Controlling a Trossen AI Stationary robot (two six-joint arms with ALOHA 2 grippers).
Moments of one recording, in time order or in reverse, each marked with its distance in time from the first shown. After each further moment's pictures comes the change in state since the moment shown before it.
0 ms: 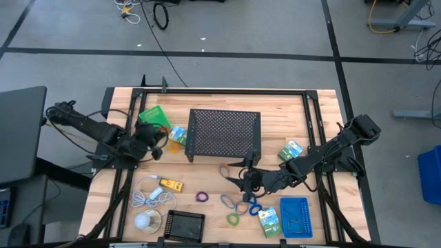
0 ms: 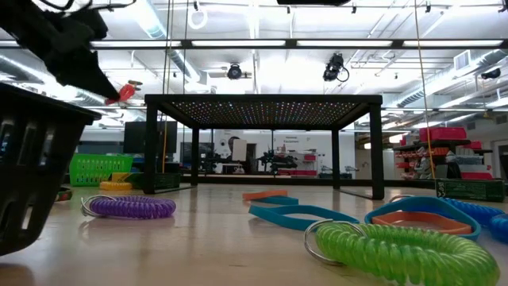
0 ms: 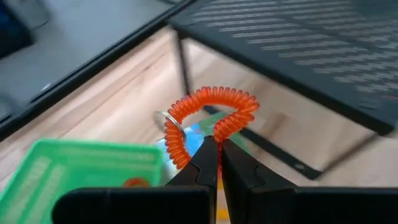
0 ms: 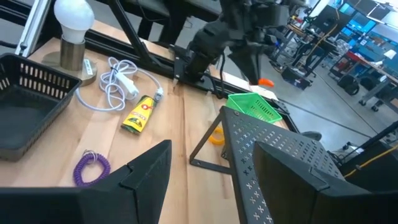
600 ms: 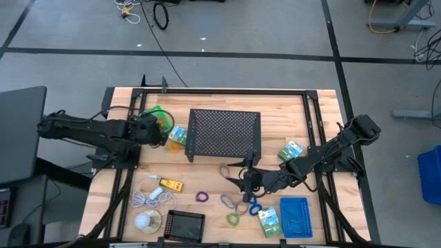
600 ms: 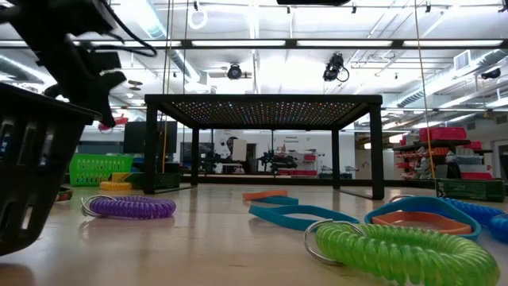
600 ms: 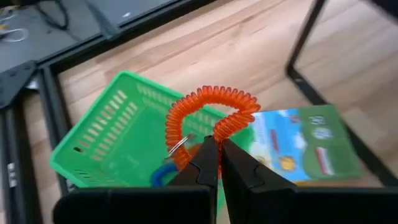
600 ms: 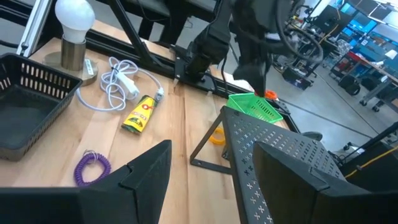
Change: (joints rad) left arm 0.391 0.161 0.001 -0.047 0.099 -0.115; right arm 0.000 0.000 0.000 -0.001 -0.004 0.000
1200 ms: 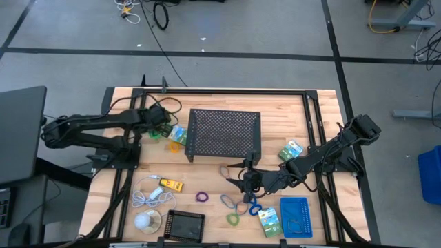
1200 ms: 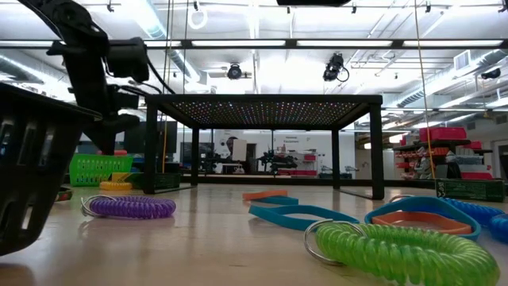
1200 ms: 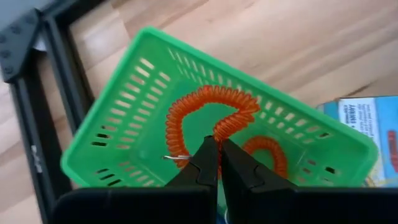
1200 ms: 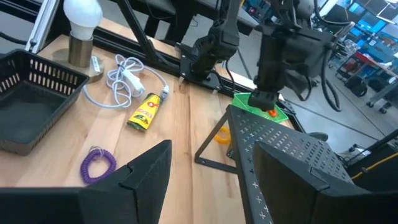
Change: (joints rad) left arm 0.464 0.253 0.000 0.175 0.247 0.358; right arm 0.000 0.000 0.000 -0.014 -0.020 0.000
